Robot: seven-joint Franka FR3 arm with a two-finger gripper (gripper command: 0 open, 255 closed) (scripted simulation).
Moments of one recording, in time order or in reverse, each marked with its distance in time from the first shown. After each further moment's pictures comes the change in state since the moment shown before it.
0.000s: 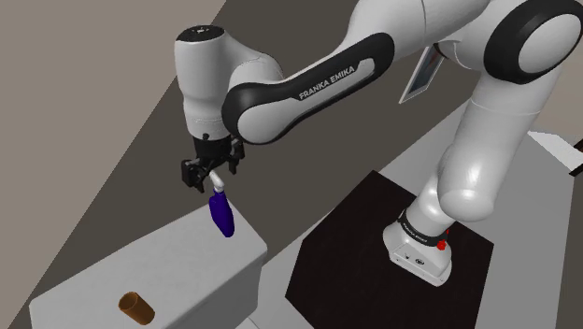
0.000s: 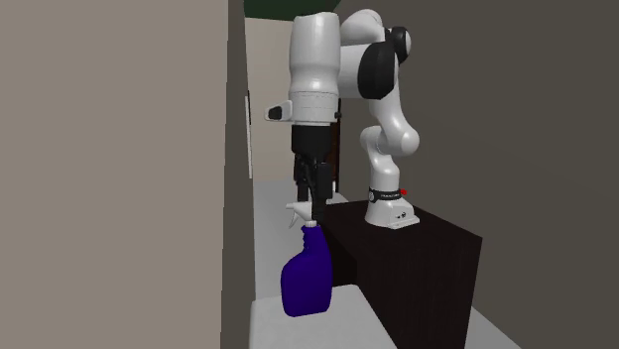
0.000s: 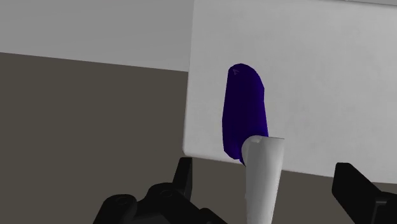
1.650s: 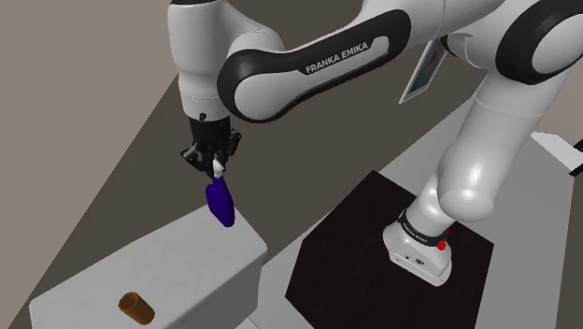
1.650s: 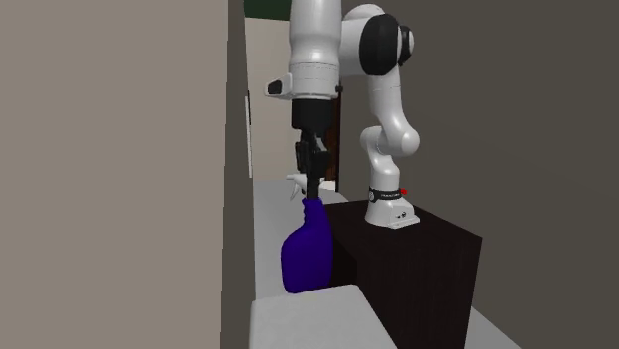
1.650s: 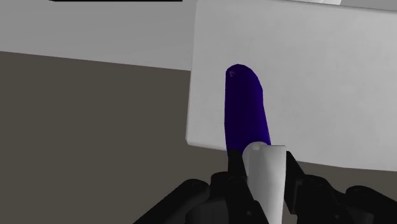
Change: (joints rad) arm -0.007 -0.043 0.008 0.063 0.032 -0.098 -0.022
